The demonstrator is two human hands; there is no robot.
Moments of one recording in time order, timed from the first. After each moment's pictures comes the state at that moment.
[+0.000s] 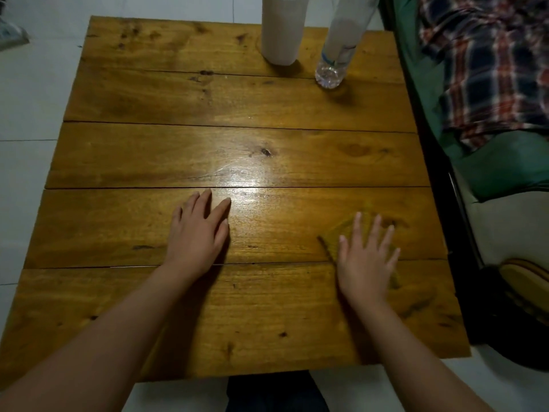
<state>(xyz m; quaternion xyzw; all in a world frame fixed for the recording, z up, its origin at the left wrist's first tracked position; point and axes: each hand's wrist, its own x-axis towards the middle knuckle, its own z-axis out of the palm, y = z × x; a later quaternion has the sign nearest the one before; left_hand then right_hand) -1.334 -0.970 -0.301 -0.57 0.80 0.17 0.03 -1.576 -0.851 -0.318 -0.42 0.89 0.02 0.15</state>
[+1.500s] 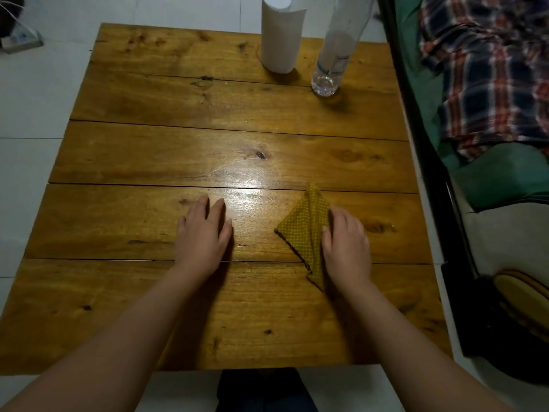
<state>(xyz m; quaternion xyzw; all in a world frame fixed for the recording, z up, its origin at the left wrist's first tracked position) -1.362 -0.953 -0.292 -0.64 0.73 0.22 0.00 -1.580 -0.876 -0.293 -0.52 0.83 -0.12 0.16</state>
